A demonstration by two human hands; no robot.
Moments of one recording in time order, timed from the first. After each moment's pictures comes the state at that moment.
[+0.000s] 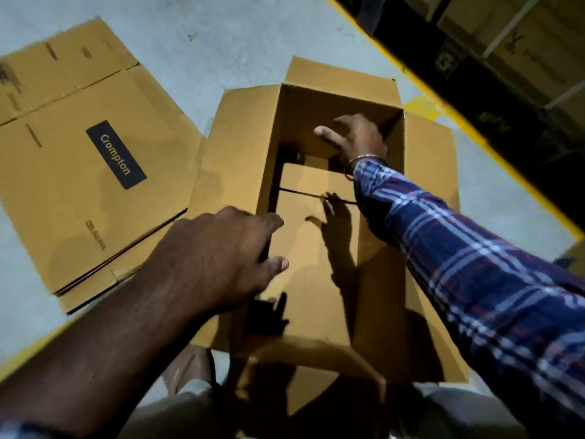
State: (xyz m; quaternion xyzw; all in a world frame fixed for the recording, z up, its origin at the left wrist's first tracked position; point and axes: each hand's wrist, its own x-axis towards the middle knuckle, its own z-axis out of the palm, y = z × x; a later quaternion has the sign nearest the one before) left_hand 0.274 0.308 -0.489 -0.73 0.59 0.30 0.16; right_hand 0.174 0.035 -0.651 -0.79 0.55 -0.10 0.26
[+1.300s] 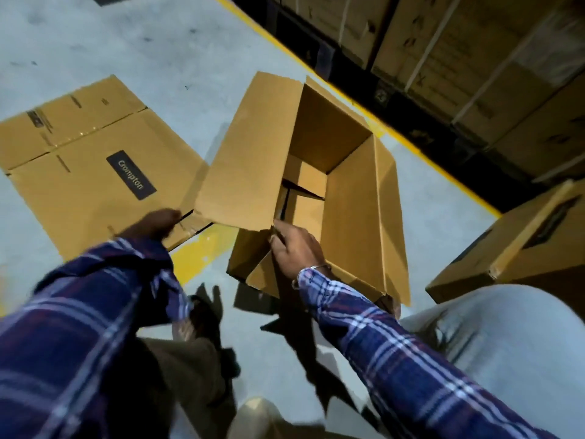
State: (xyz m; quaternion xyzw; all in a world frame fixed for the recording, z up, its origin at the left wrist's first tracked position) left_hand 0.350 0.391 -0.573 -0.86 0.13 0.42 -0.27; right_hand 0.080 0.334 -0.565 -0.81 0.45 -0.10 0.37
